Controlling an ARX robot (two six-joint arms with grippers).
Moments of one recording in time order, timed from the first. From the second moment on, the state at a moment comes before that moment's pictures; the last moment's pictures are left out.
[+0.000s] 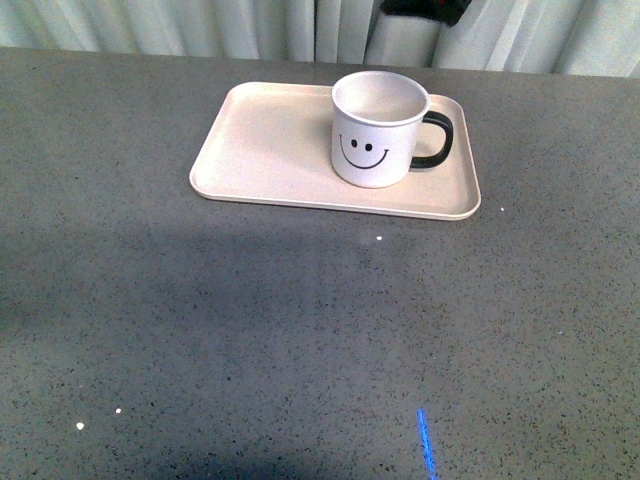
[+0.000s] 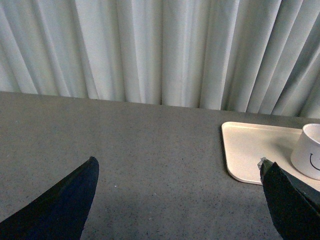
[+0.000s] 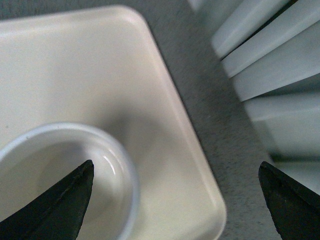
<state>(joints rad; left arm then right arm) 0.00 0.02 0.01 0.00 0.00 -0.01 0.08 2.14 1.76 -0.25 -0.39 -0.78</state>
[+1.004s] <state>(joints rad) 0.00 0.02 0.01 0.00 0.00 -0.01 0.00 1.41 0.36 1.04 0.00 -0.01</state>
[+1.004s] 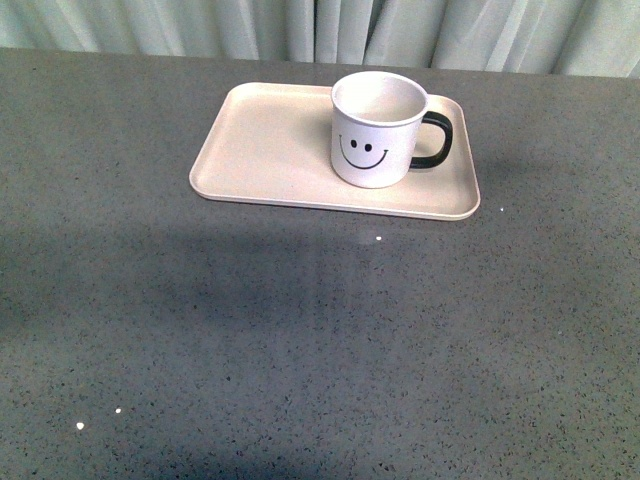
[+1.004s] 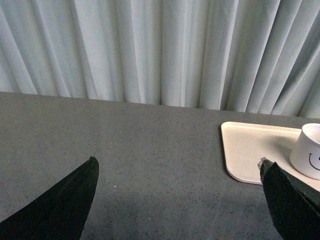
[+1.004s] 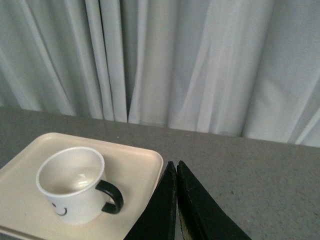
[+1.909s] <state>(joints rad) 0.00 0.02 0.01 0.00 0.00 -0.01 0.00 0.73 0.02 0.71 0.00 -0.01</state>
